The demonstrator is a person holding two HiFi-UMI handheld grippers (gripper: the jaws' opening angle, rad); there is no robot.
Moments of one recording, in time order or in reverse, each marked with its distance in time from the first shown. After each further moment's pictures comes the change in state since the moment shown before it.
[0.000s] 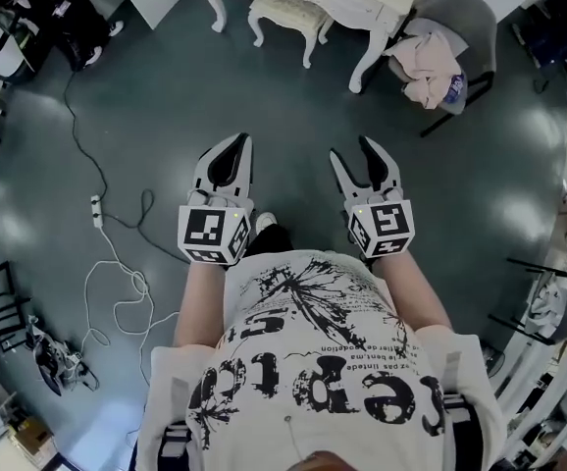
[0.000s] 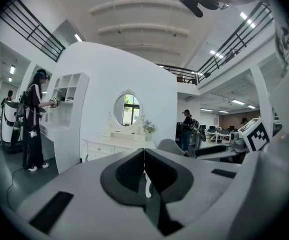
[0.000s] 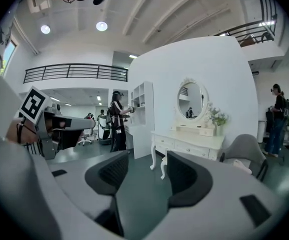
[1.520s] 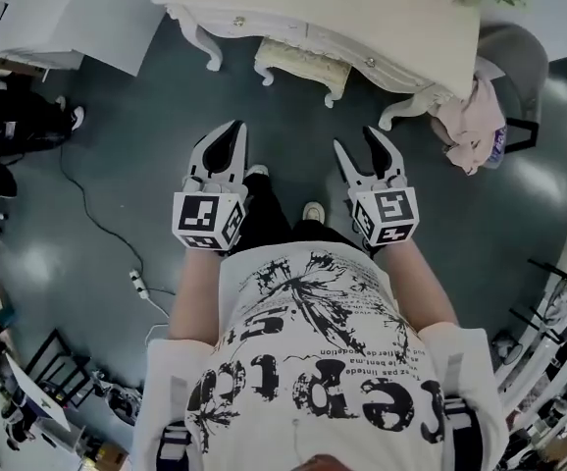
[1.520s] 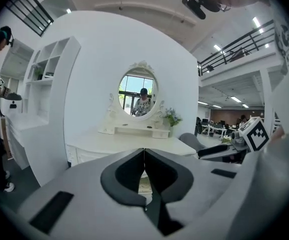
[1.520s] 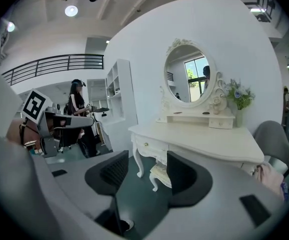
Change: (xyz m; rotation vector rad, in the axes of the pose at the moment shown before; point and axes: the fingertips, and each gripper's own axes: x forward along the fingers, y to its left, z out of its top) left arm 0.461 0.336 0.024 0.006 0.149 -0.151; right arm 0.497 -0.179 0.061 0.158 0.130 -0.130
